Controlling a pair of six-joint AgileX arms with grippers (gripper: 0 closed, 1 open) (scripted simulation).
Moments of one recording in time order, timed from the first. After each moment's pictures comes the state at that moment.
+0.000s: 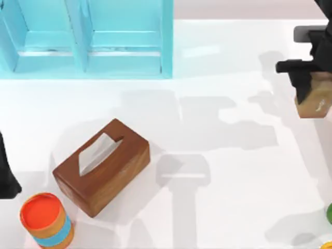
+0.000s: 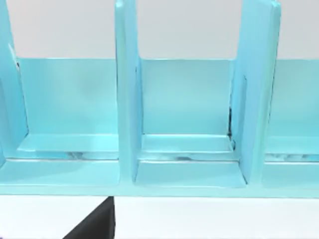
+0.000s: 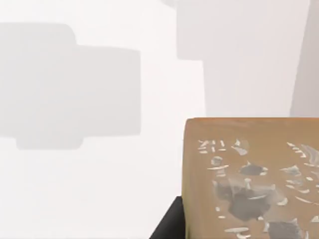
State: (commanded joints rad) left arm 0.00 0.00 0.00 0.00 0.00 0.00; right arm 0.16 2.11 1.81 -1.29 0.00 0.15
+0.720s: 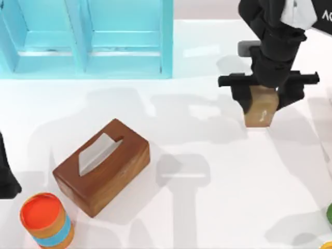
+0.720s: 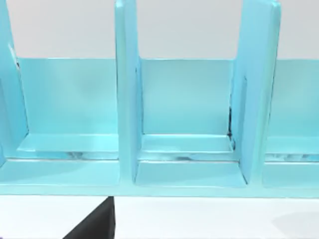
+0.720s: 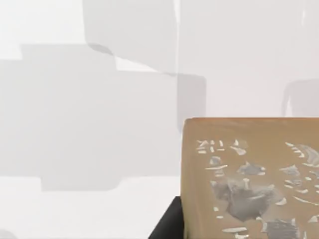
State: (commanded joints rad) left arm 0.00 0.00 0.00 0.00 0.00 0.00; right arm 0.35 2.26 1.88 -1.20 0.00 0.35
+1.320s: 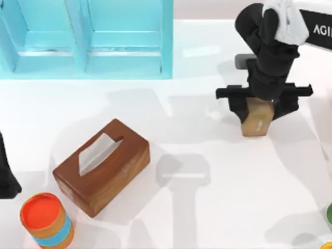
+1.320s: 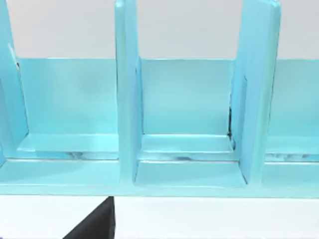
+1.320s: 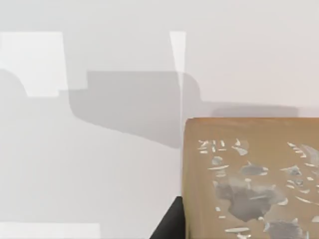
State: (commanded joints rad) left arm 0.00 0.00 0.00 0.00 0.00 0.00; right arm 0.36 2.29 1.80 -1.08 0.01 0.35
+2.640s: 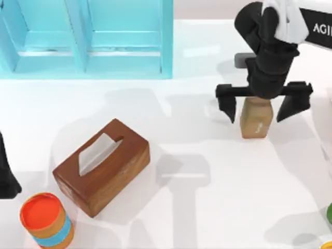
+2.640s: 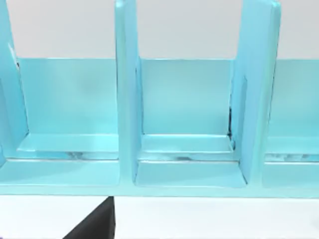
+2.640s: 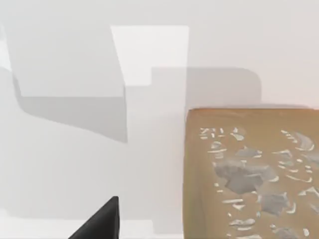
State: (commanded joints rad) left arm 0.00 0.00 0.00 0.00 0.00 0.00; right arm 0.36 2.29 1.82 -1.10 0.01 0.35
